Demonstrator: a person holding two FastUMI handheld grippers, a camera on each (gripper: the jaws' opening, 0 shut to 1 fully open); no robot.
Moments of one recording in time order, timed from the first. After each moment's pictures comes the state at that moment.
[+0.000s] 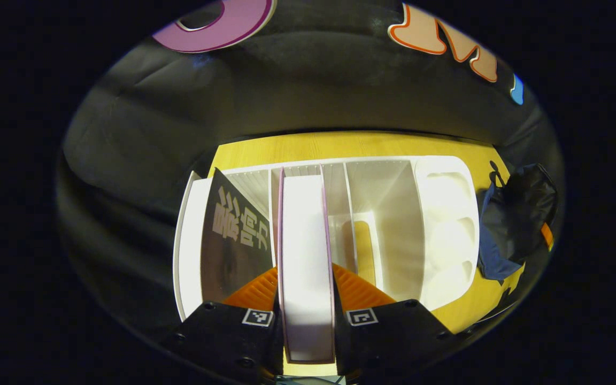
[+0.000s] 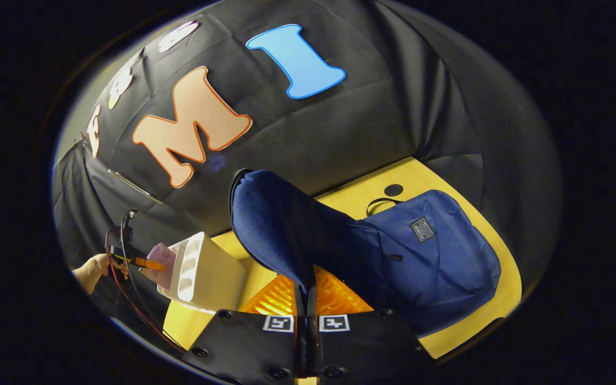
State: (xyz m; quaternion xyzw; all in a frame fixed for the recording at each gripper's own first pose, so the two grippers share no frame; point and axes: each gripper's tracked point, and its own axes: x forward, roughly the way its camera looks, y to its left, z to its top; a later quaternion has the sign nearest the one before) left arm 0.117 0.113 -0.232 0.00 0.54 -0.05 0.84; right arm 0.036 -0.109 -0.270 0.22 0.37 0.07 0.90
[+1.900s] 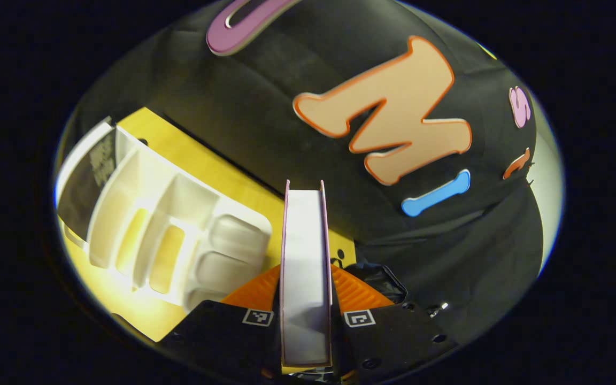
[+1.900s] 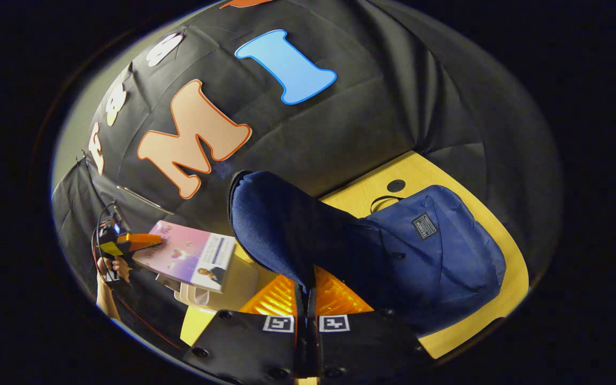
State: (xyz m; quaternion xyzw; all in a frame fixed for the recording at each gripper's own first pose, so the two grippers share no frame) left arm 0.133 -0.133 -0.100 -0.41 0.40 -0.20 0.80; right arm 0.029 -0.127 -0.257 0.26 0.37 0.09 0.89
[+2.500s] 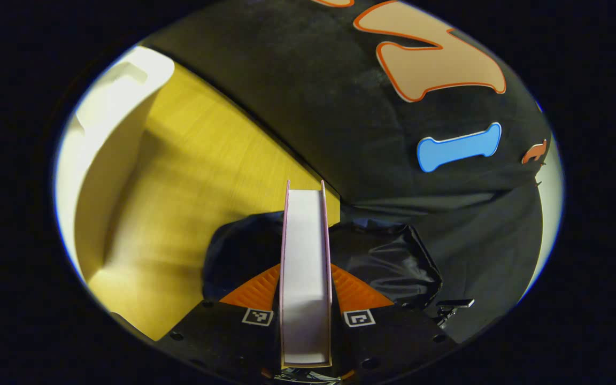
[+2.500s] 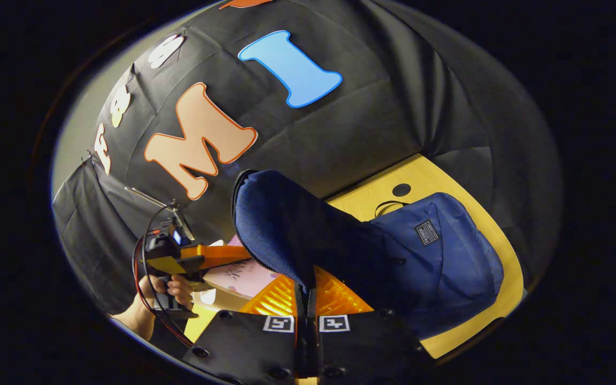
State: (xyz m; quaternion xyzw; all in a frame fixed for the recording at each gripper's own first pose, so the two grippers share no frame) left arm 0.111 -0.324 -0.190 -0.47 0.46 -0.23 0.72; right arm 0.036 -0.132 -0.246 0.26 0.37 0.11 0.88
